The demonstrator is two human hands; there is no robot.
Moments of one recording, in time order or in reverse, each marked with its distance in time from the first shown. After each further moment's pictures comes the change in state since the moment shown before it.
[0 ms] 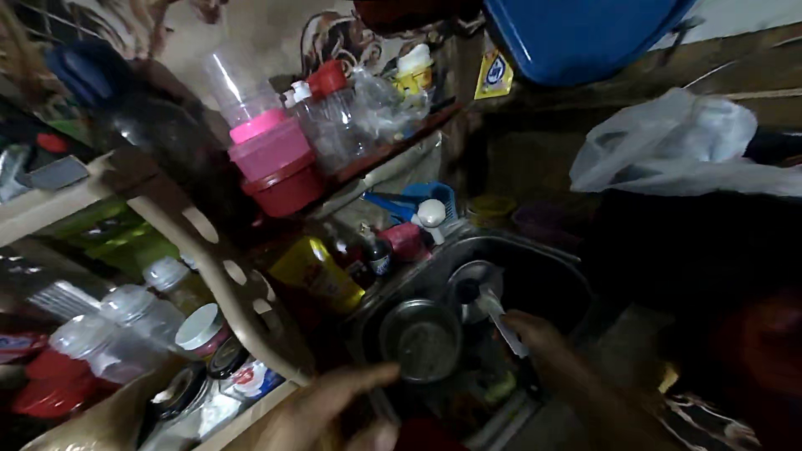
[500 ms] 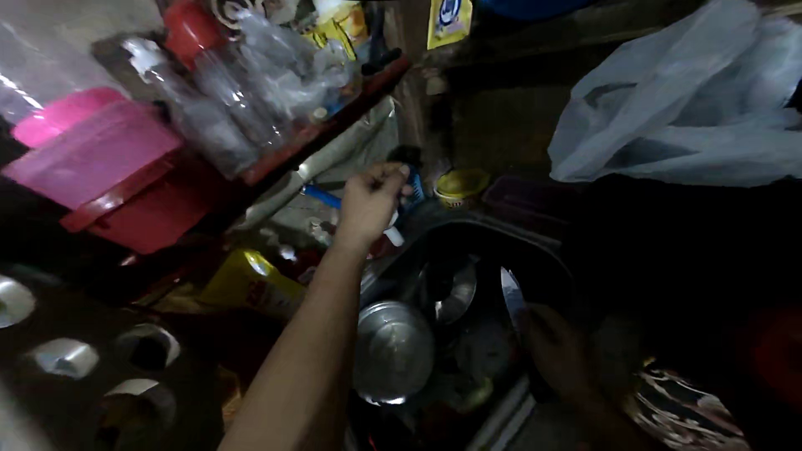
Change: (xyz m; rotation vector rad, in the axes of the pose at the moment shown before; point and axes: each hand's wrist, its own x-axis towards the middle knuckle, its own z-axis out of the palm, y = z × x) left_hand 0.340 -0.083 0.063 -0.203 0.221 -0.031; right_hand 0.018 0.026 -0.051 -0.143 0.272 -0.325
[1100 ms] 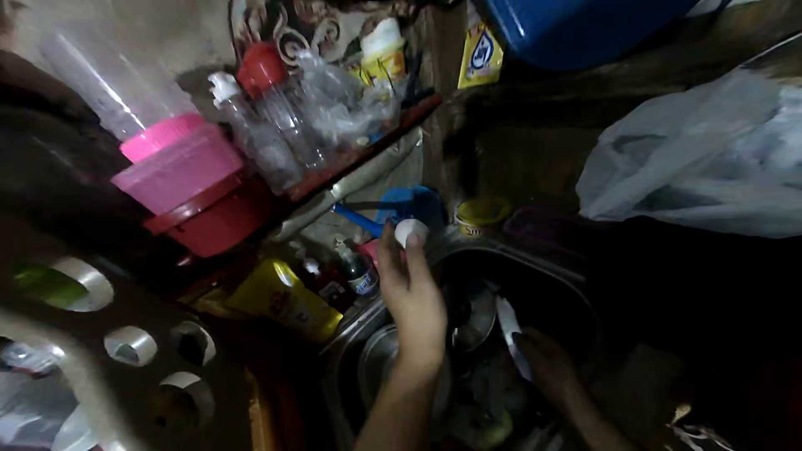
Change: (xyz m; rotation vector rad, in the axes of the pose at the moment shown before) left_hand -0.098 0.013 0.049 -0.278 0.546 -0.095; right_hand 0.020 -0.007 0.026 0.028 -0.114 0.117
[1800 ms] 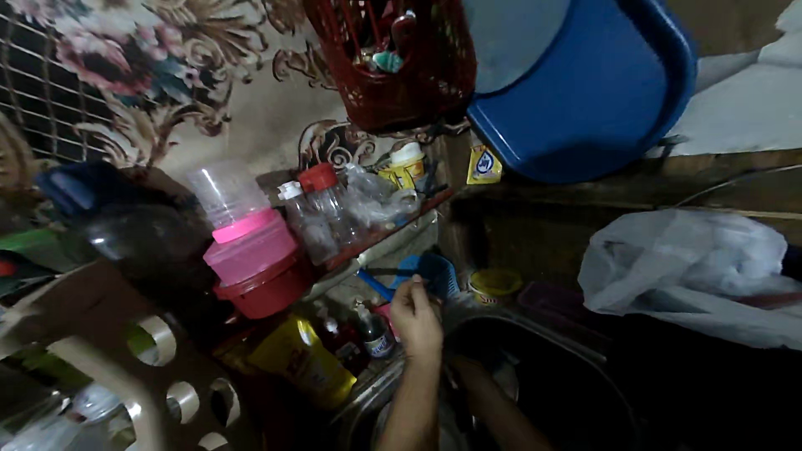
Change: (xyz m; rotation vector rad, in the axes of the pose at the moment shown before) left_hand 0.076 -0.025 0.014 0.002 0.045 0.112; right_hand 0.082 -0.059 0.113 0.344 -0.207 0.286
